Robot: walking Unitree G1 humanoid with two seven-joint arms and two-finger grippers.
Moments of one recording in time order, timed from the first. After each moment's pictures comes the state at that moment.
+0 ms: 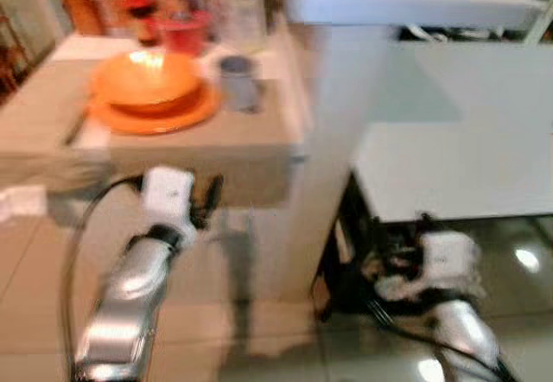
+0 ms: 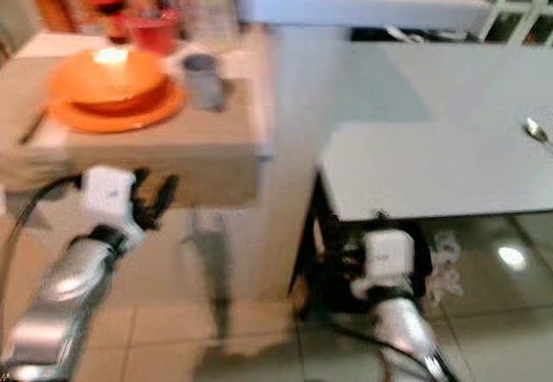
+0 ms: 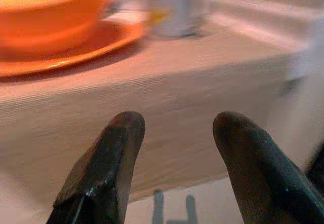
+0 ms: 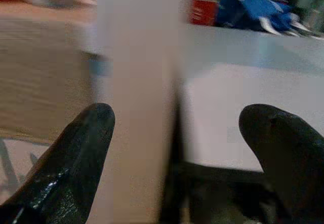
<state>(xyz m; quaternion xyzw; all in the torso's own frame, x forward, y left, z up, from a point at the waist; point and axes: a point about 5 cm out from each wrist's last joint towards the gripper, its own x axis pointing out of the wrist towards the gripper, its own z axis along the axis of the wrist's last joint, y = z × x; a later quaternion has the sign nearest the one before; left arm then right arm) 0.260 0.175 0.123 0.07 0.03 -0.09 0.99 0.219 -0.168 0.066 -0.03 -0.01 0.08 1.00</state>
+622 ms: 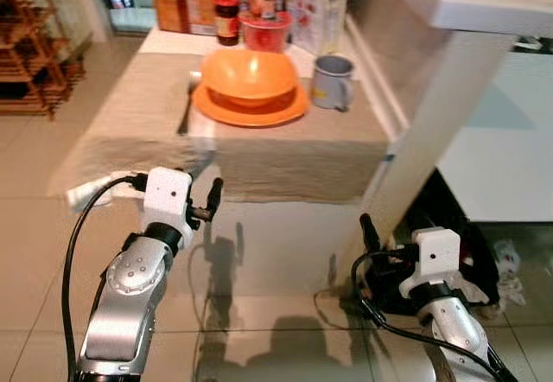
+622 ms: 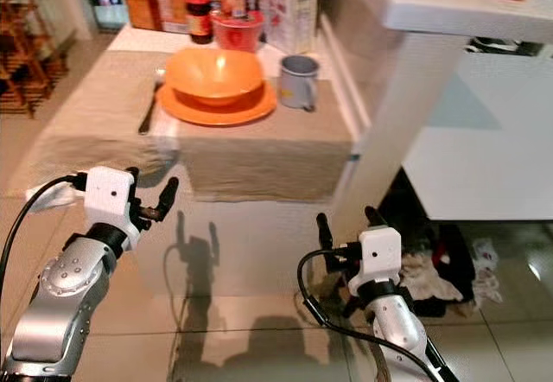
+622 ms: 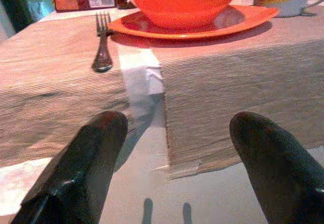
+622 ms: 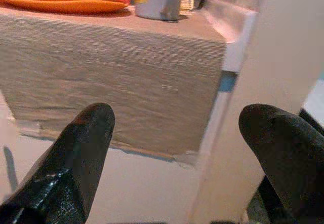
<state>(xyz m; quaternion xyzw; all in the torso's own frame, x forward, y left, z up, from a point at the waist) 0.264 0.169 0.125 0.08 0.03 -0.09 0.99 0.222 -0.170 0.068 -0.04 -0.01 0.08 1.00</state>
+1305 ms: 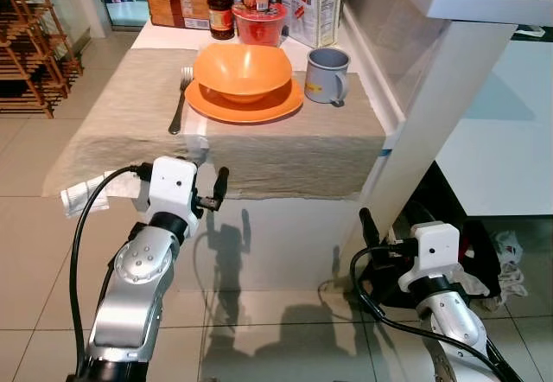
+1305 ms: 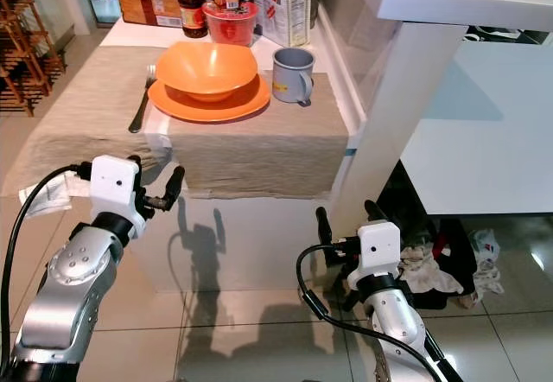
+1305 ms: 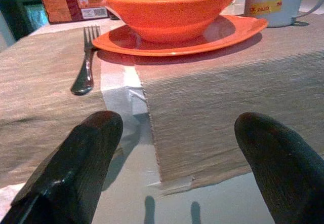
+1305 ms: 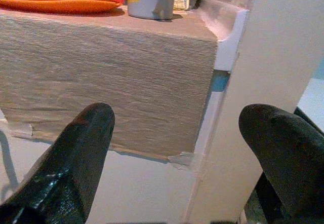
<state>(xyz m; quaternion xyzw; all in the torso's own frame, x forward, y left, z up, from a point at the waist) 0.278 0.163 0.136 0.09 0.01 -0.09 0.99 0.228 -0.169 0.073 -0.04 -0.02 0.08 1.00</state>
